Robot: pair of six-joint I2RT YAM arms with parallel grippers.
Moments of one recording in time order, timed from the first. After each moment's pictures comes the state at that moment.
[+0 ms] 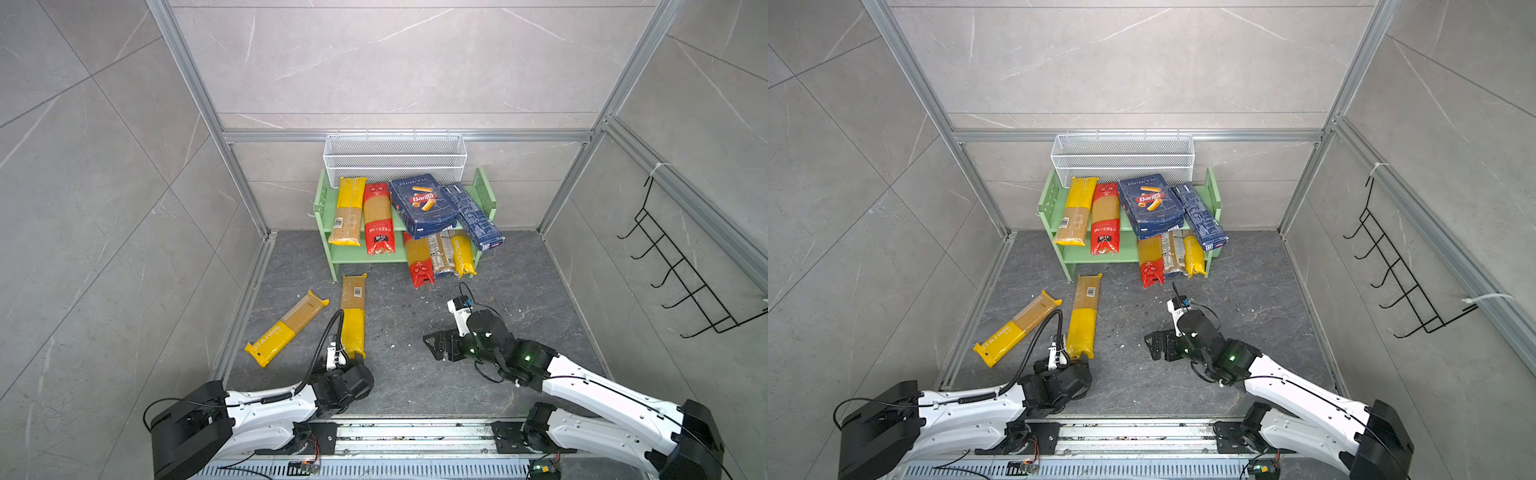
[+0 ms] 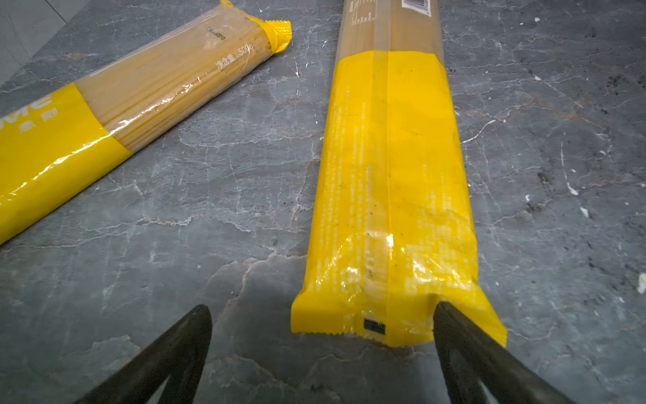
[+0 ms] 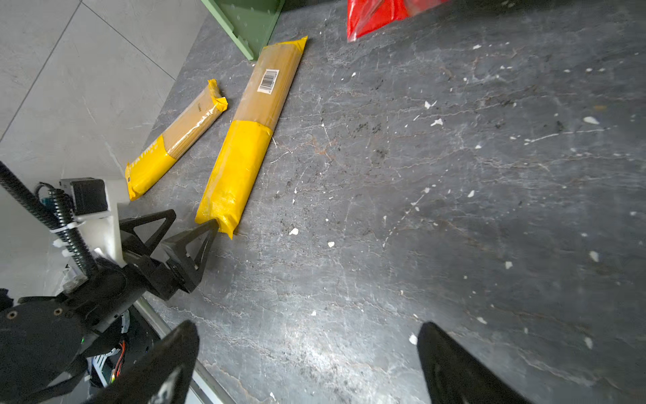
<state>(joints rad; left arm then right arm) -1.05 1.08 0.22 -0.21 -0.86 -0.94 0.85 0.98 0.67 -0.35 0.02 0.59</state>
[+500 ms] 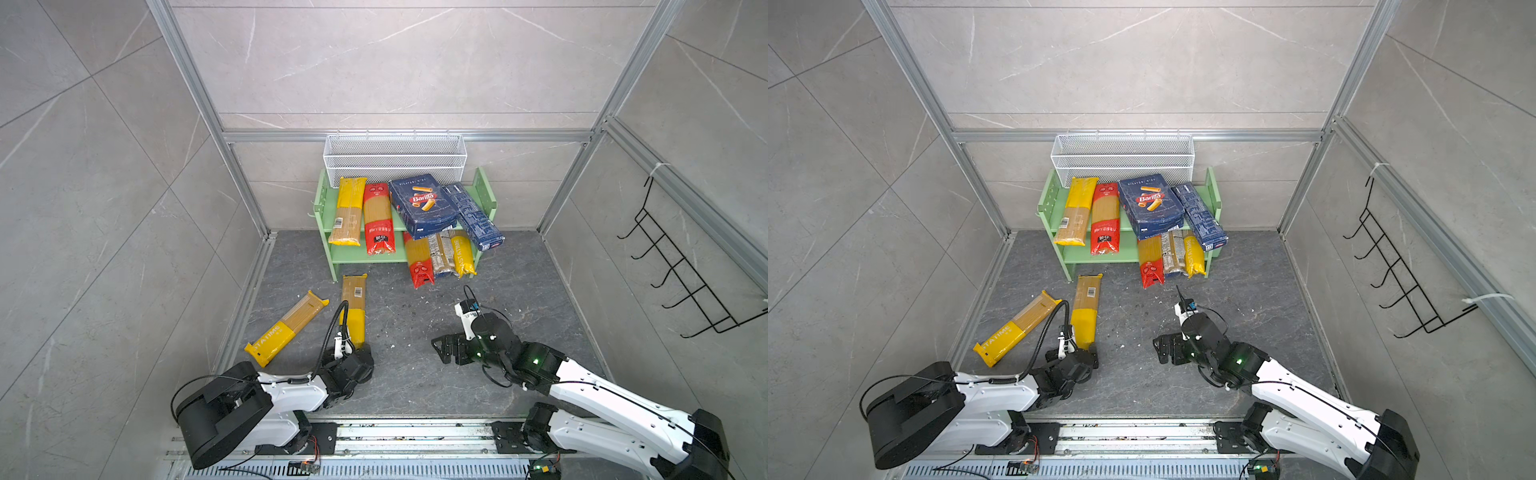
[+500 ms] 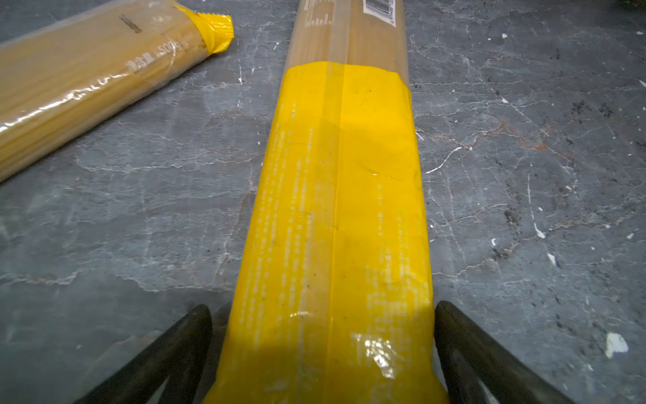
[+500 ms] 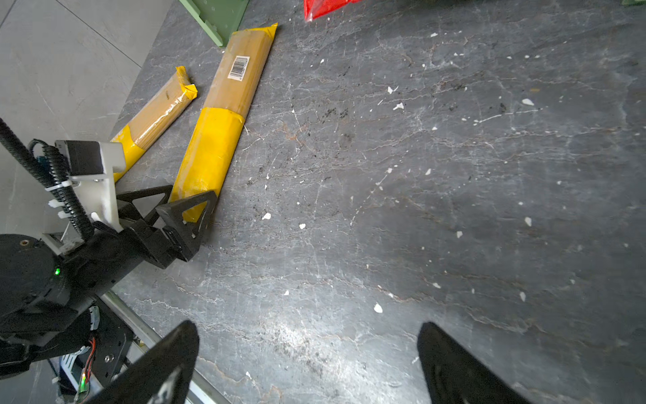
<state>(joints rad) -0.91 1.31 0.21 0.21 -0.70 -0.75 0.85 0.93 0.67 -0.46 0.07 0.59</state>
